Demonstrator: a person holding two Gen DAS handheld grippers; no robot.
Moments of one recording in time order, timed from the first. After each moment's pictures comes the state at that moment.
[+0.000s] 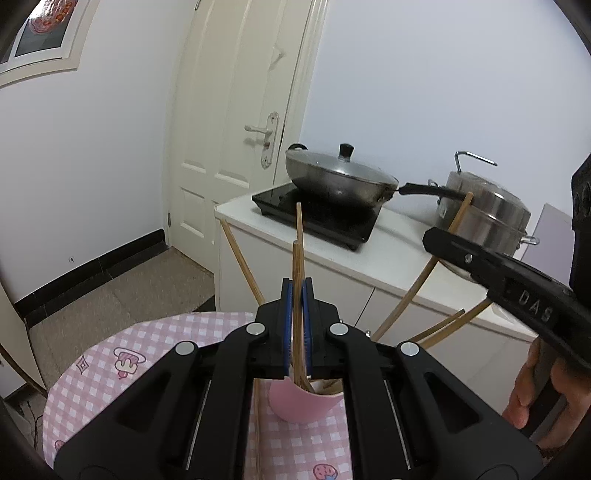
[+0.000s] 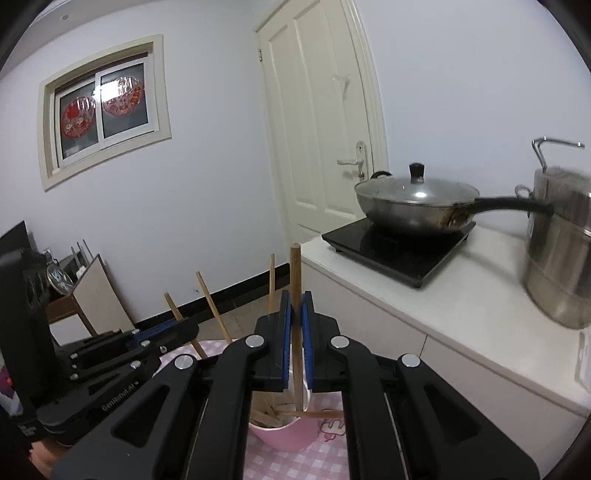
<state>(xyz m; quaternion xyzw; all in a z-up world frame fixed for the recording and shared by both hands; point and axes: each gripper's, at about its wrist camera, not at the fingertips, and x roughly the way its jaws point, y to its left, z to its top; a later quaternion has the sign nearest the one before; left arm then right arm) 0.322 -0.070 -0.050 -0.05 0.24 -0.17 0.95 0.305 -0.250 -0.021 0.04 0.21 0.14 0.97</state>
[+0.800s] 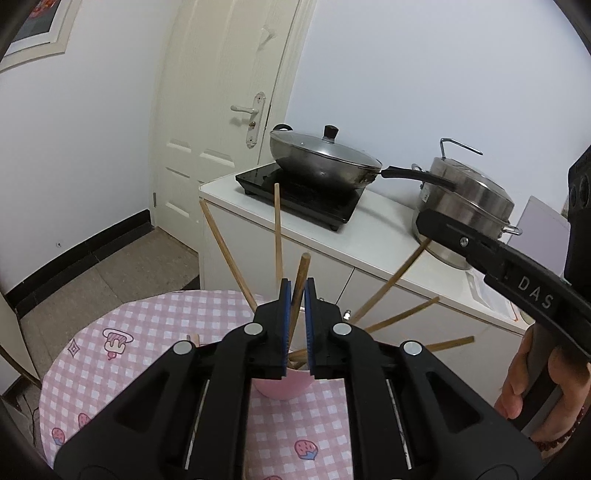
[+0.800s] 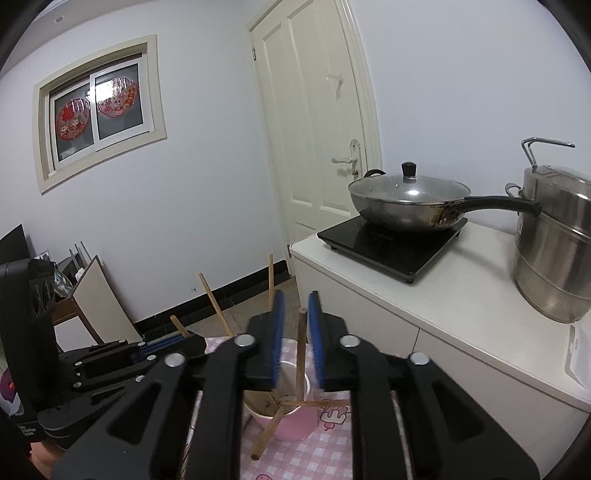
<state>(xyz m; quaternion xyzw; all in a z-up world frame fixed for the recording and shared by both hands) 0.306 -0.071 -0.042 -0.06 0.28 -0.20 0.94 0.288 -0.252 -0.006 0.04 0.21 0.12 0.97</state>
